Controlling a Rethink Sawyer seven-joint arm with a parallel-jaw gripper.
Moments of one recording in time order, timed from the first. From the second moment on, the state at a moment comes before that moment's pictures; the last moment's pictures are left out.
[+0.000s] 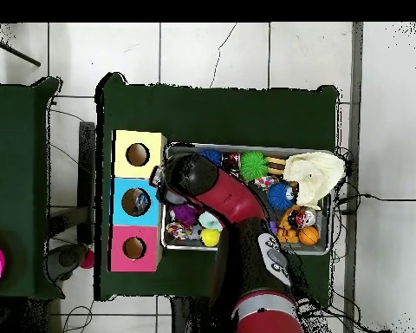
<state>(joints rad) -0.17 -0.57 0.04 1.71 0.50 0.67 1.49</state>
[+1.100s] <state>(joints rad) -0.09 -0.61 -0.04 1.70 0.50 0.74 1.49</state>
